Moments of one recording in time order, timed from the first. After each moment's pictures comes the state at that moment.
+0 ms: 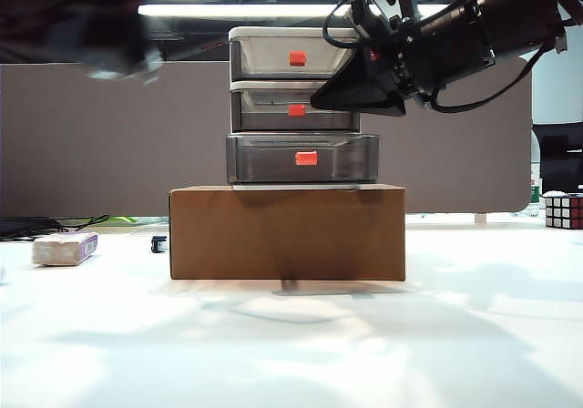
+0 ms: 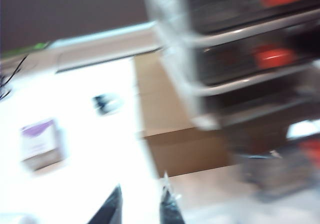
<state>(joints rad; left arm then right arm) -1.01 0.94 0.52 0.02 -0.82 -0.17 0.41 1.51 0.82 0.43 -0.54 0.08</state>
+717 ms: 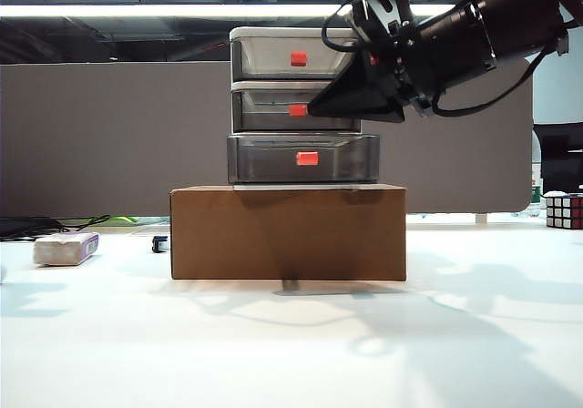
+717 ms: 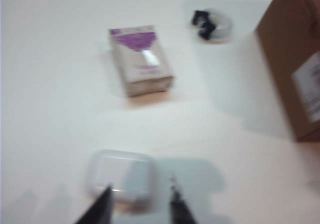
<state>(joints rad) 0.13 0.96 0.52 -0.17 0.26 0.06 0.41 1.51 0.82 0.38 -0.57 0.08</state>
